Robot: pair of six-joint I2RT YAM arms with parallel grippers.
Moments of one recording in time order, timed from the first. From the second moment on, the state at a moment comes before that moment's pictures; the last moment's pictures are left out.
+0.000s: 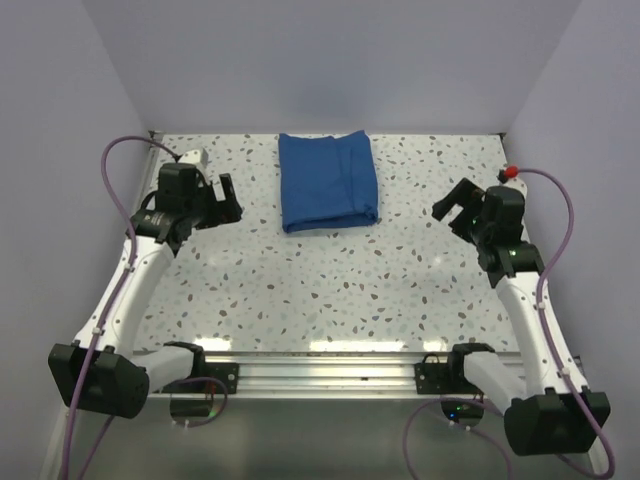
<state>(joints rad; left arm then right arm) -0.15 1.17 1.11 -0.65 0.00 -0.33 0.03 1.00 0.93 -0.43 0.06 0.59</state>
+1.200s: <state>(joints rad) -0.70 2.16 2.03 -0.74 -0.32 -0.25 0.05 0.85 0.99 -0.70 0.03 0.64</state>
